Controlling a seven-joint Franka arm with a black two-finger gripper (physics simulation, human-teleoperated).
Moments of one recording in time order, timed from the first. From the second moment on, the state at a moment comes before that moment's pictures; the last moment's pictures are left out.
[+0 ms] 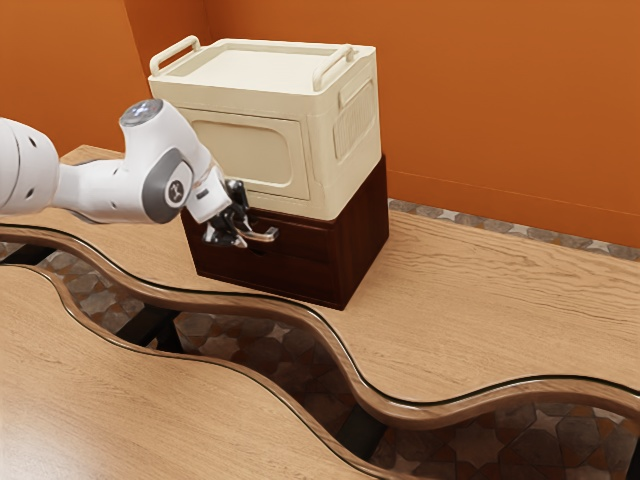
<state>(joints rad) 0.09 0.21 -0.04 -2.01 -0.15 2.61 1.62</state>
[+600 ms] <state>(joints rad) 0.09 0.08 -0.04 -2.17 -0.16 2.58 1.67</state>
